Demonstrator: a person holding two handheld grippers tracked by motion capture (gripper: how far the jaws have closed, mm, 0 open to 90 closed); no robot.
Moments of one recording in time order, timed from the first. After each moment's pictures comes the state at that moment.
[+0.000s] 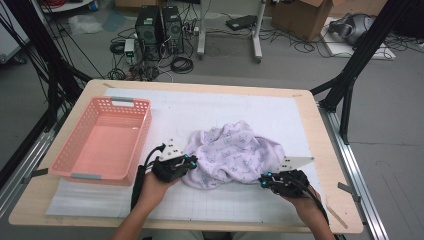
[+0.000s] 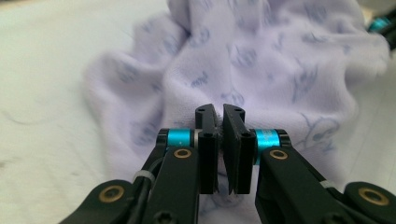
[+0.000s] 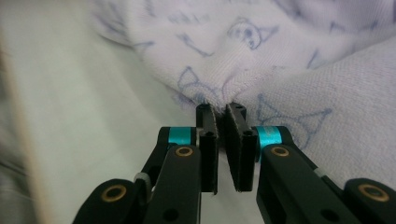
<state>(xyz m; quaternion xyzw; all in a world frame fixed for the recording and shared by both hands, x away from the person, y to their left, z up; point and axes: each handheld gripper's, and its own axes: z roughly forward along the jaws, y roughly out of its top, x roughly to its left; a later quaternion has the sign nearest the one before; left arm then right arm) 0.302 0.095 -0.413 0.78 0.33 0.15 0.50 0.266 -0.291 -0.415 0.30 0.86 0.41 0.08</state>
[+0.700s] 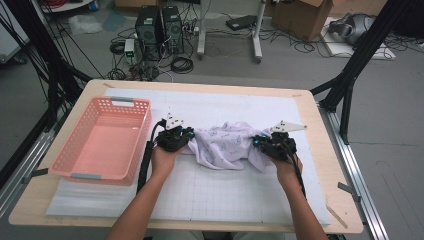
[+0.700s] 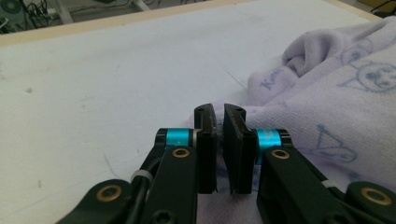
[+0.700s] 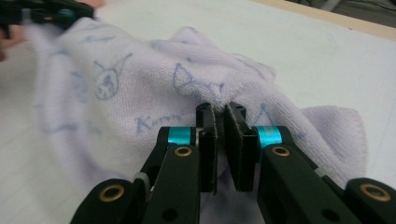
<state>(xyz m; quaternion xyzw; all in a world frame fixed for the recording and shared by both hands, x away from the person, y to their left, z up) 0.382 0.082 -0.428 0.74 0.42 0.21 0.47 0.359 -0.264 -0.402 0.40 0.78 0.44 0.18</state>
